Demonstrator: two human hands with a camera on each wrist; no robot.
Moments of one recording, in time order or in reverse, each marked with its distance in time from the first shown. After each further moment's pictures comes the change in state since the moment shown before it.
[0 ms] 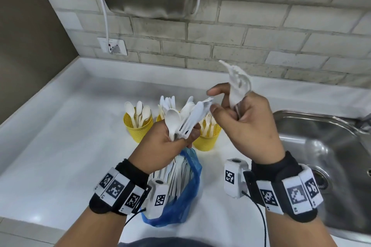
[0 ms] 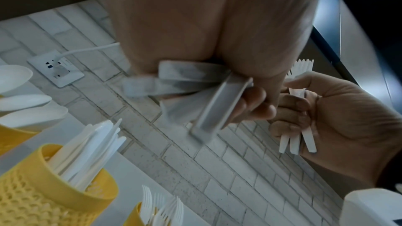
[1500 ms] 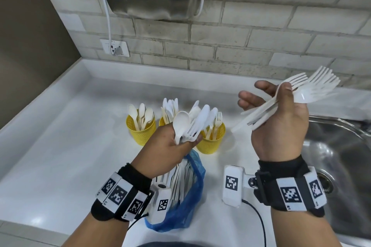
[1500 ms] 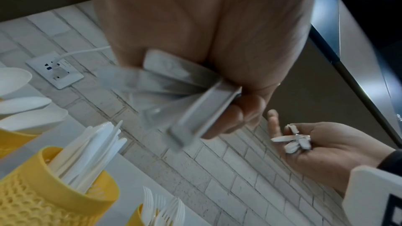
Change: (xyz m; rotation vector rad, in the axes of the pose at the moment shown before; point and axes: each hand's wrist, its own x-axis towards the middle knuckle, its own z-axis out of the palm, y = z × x) left_hand 0.001 0.006 -0.001 0.170 -0.023 -0.042; right_hand 0.015 0.019 -0.010 0.663 0.603 0.079
